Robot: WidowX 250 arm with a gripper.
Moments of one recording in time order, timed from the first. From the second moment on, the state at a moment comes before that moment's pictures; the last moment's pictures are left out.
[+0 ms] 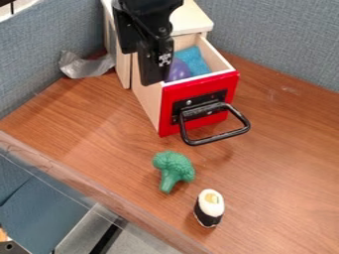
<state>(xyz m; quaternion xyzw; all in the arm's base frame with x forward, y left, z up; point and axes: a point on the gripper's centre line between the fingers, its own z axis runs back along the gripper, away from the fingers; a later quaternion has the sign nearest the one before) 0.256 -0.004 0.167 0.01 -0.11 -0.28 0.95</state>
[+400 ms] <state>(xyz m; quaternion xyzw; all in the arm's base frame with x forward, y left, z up) 0.256 0.001 0.160 0.01 -0.10 -0.27 0.96</state>
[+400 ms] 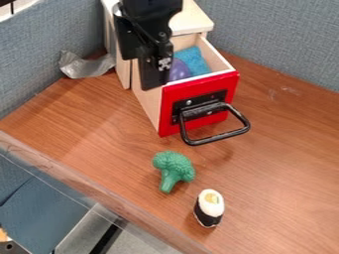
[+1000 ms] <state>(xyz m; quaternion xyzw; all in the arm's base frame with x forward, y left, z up) 0.295 0.028 0.158 0.01 -0.12 -0.18 0.98</state>
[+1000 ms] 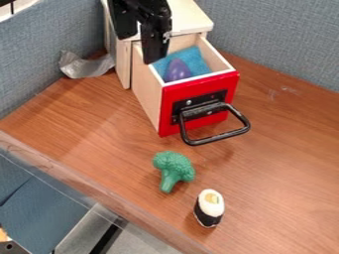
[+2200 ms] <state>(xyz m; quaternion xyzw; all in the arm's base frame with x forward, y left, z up) 0.375 0.020 0.141 0.00 -0.12 -0.08 0.99</state>
